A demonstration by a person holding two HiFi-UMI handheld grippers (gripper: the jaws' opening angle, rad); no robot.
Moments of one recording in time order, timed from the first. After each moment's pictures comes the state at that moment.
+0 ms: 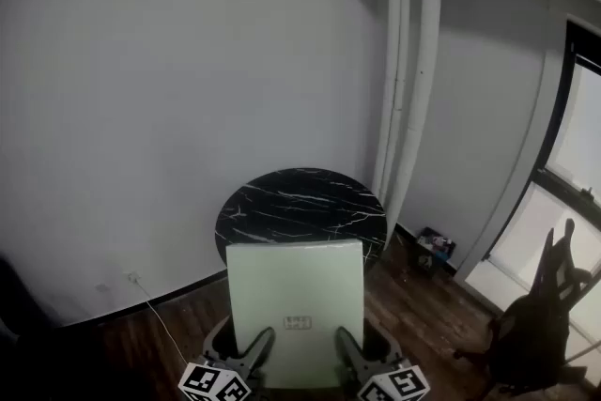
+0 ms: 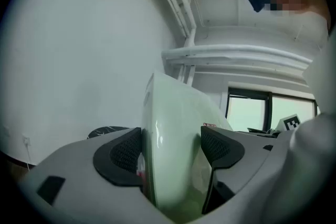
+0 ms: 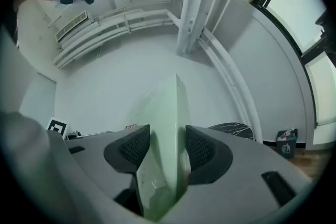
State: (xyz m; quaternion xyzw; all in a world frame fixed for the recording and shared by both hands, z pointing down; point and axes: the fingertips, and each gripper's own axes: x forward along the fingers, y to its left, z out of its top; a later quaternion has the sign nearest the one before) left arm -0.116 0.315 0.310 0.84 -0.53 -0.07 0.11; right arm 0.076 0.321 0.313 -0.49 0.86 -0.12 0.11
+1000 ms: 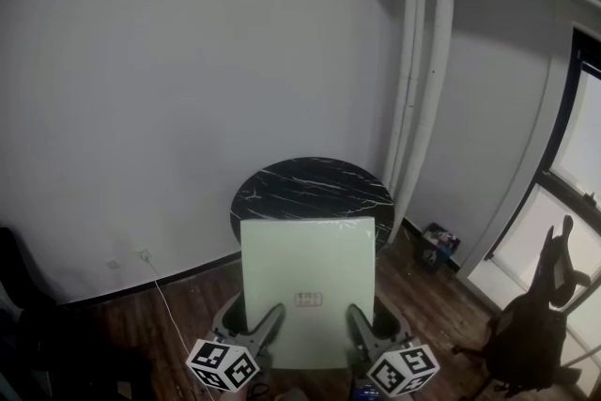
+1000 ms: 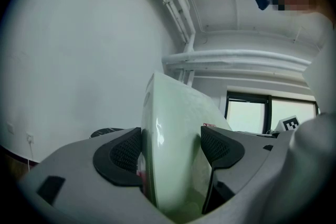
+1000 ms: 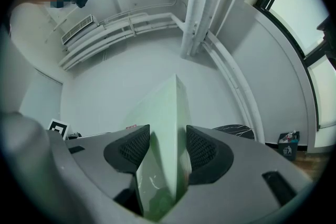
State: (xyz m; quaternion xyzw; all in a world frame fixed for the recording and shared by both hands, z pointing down) left arm -0.116 0.371 0.301 0.84 -0.53 -0.08 0.11; right arm 0.078 0.374 0.298 -0.48 0.86 -0.12 0.12
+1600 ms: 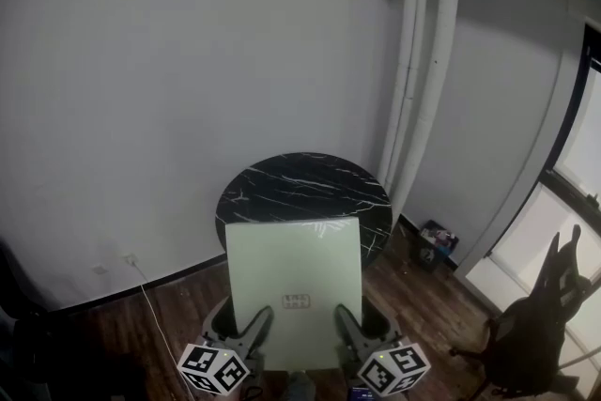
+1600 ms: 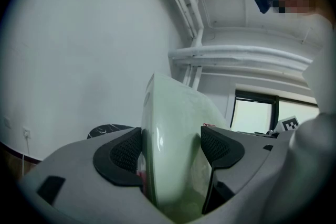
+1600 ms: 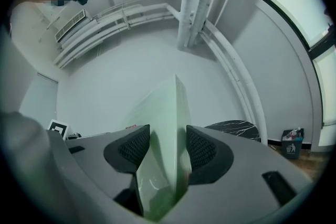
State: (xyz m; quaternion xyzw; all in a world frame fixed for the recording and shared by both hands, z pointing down) left arm -0.129 0.282 0.331 0.83 -0.53 -0.07 0.13; right arm 0.066 0.281 0.325 -0.48 0.86 -0.14 0.11
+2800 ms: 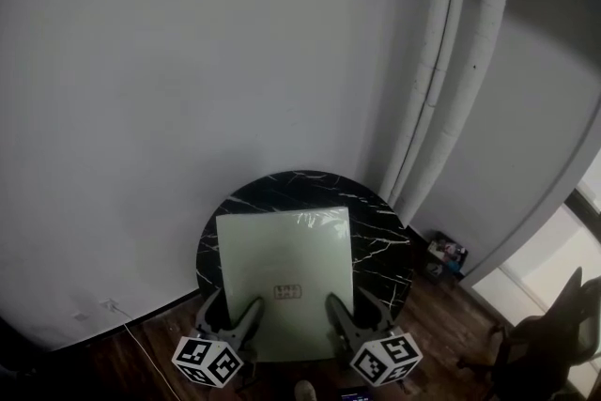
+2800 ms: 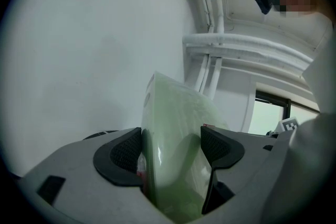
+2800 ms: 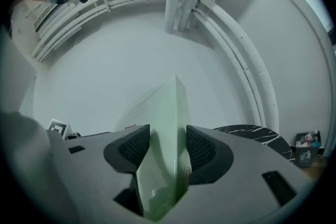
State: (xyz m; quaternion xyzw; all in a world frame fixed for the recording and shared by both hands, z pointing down) left arm -0.202 -0.059 0.350 0.84 -0.51 -0.06 0.16; right arm -0.007 -0.048 0.342 -0.51 0.84 -0.16 0.09
